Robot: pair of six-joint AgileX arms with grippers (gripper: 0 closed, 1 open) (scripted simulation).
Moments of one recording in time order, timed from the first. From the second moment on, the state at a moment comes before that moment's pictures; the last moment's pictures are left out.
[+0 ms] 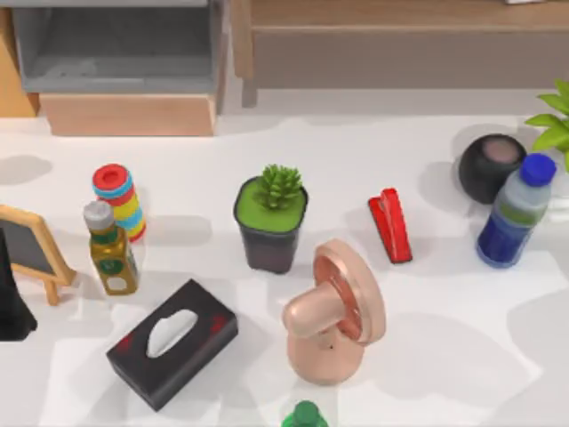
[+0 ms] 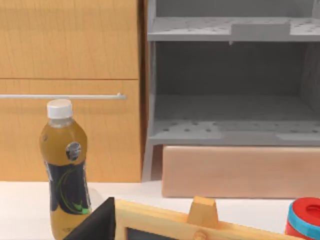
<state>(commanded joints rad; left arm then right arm) 0.00 0.00 0.00 0.00 0.00 0.00 -0.46 1.96 0.89 1.32 -0.44 0.01</state>
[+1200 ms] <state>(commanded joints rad) 0.00 0.00 0.00 0.00 0.00 0.00 0.45 1.97 1.39 0.58 0.48 0.00</state>
